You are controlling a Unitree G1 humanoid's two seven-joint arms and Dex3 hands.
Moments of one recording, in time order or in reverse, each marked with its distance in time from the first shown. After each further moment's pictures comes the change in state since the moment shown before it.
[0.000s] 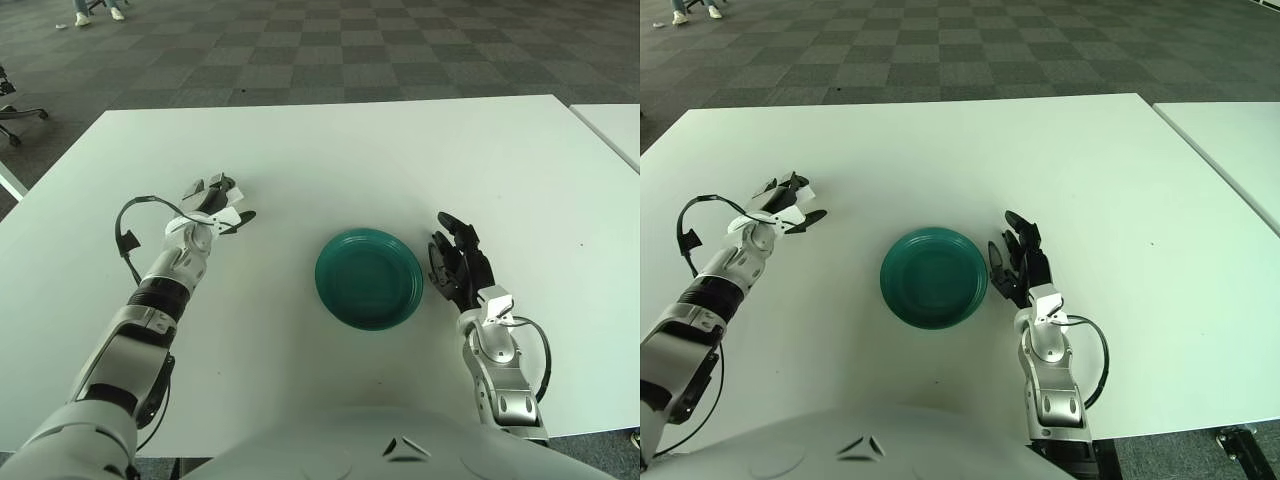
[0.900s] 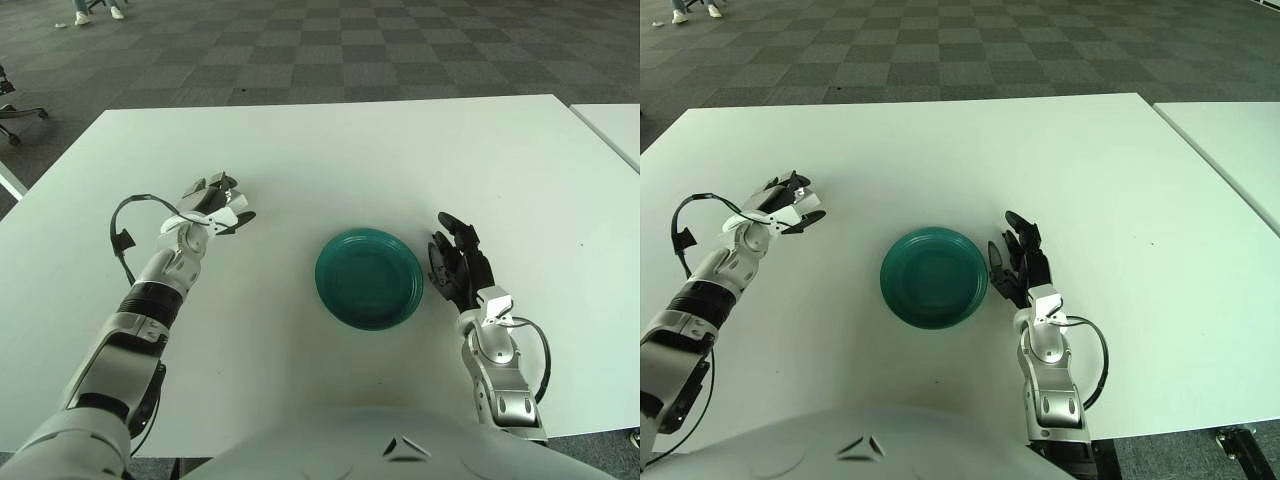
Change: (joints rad) left arm 0.045 0.026 0.014 -0.105 0.007 0.020 -0.040; right arm 0.001 0.007 0.014 -0.002 -0.003 0.000 -0.014
